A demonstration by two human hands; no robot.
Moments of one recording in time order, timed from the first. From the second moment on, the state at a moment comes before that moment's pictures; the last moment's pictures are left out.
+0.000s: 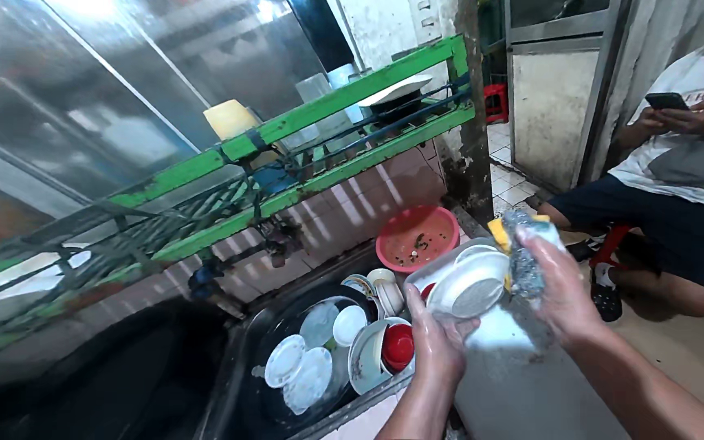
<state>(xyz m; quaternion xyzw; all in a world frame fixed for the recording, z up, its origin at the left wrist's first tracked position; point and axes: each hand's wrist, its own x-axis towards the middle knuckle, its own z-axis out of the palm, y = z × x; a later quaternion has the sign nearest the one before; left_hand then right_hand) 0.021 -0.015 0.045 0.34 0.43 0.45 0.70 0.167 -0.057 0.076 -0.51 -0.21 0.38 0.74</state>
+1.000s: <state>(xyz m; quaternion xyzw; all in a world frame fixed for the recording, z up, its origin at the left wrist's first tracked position) -0.013 0.015 0.036 0.33 0.34 0.46 0.75 0.174 -0.056 0.017 -0.60 -0.74 0.10 0.28</state>
